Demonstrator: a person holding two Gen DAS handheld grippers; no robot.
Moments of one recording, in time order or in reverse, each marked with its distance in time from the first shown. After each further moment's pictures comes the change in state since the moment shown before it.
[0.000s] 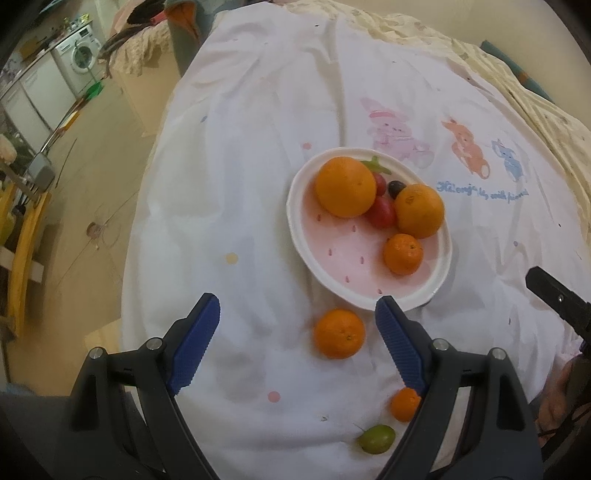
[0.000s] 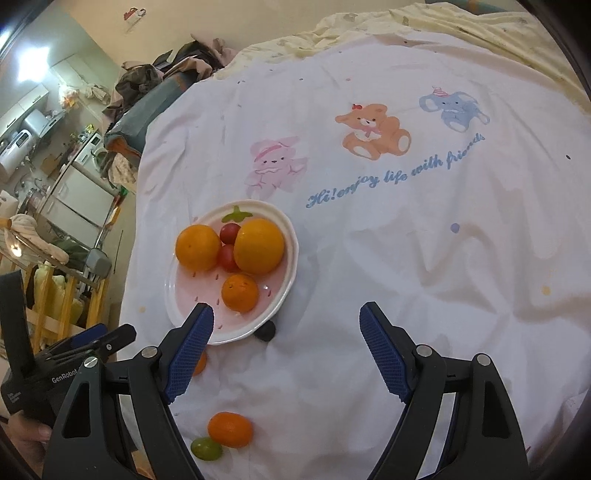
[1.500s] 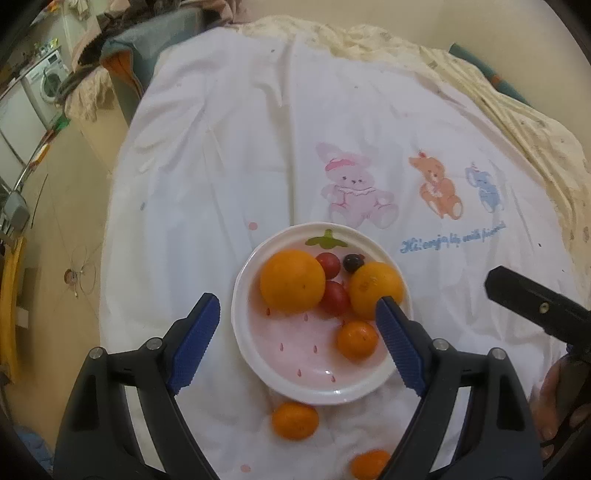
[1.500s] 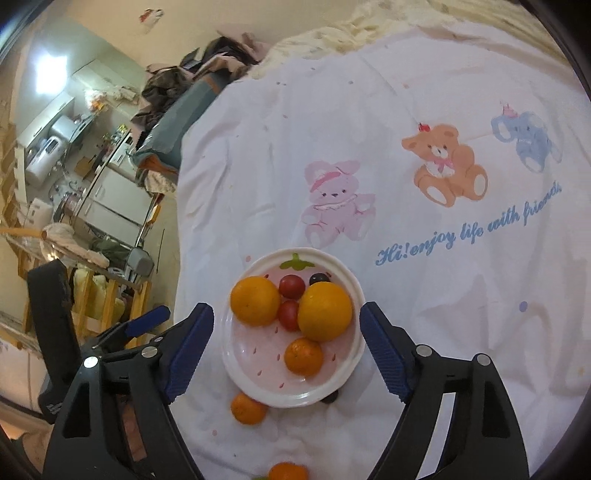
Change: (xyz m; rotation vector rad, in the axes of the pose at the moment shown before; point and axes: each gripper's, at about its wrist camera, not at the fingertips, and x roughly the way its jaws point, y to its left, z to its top) left arm -0.001 -0.042 0.081 0.097 -0.069 -0.092; right arm 0.023 0.035 0.081 -0.018 0.045 0.180
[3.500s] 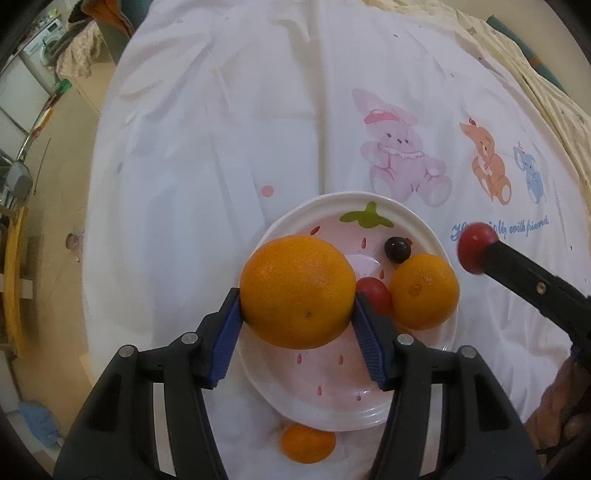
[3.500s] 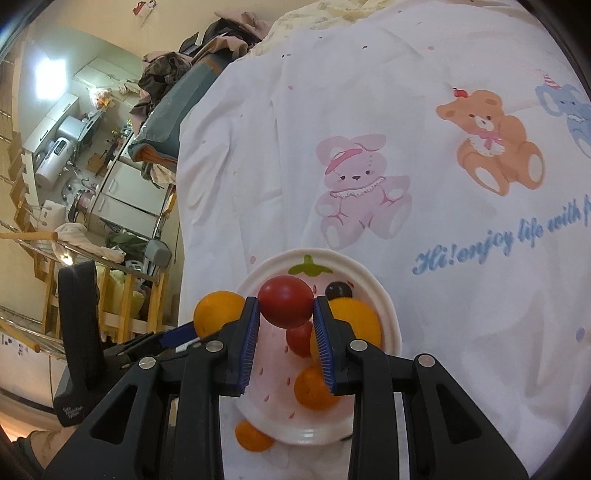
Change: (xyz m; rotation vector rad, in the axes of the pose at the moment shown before) left arm 0.082 0.018 0.018 -0.063 0.228 0.047; right arm 0.074 -0.017 0.022 0.052 0.088 0.105
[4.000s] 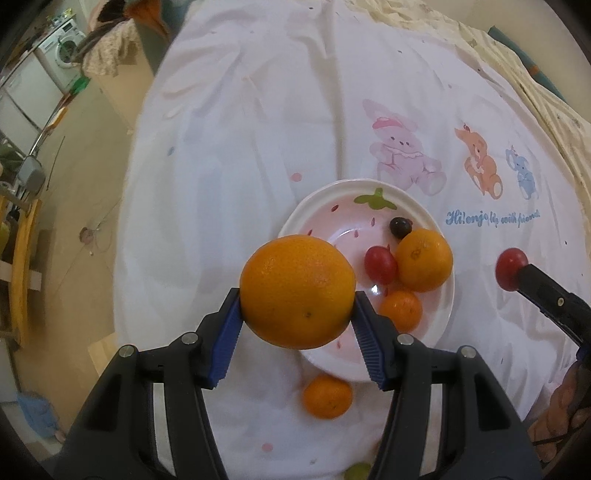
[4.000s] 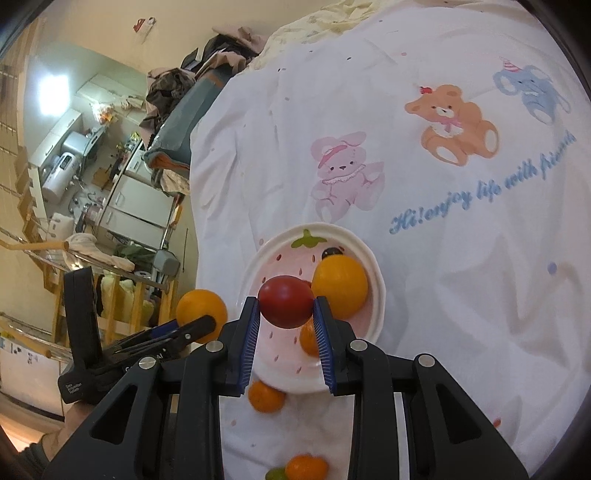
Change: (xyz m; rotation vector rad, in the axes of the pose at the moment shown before) left arm -0.040 0.014 -0.032 -0.018 -0.047 0.026; right arm -0.053 0.000 -0.042 0.039 -0.046 0.021
